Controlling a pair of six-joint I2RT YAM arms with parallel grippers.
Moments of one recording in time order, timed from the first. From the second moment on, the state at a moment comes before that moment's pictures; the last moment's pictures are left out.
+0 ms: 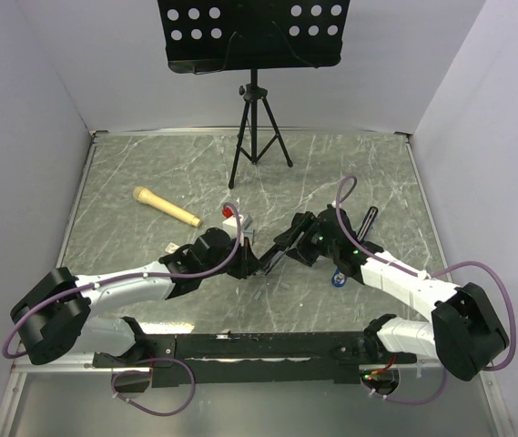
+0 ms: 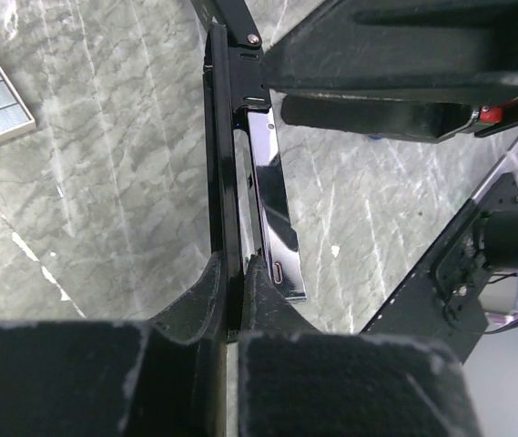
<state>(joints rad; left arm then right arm) -0.91 1.28 0.61 0.19 0.06 -0.59 0.55 1.18 0.58 -0.06 -0.16 1.20</state>
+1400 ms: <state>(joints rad) -0.91 1.30 0.69 0.21 0.16 -0.58 0.35 1.26 0.61 -0.13 -0.05 1.04</state>
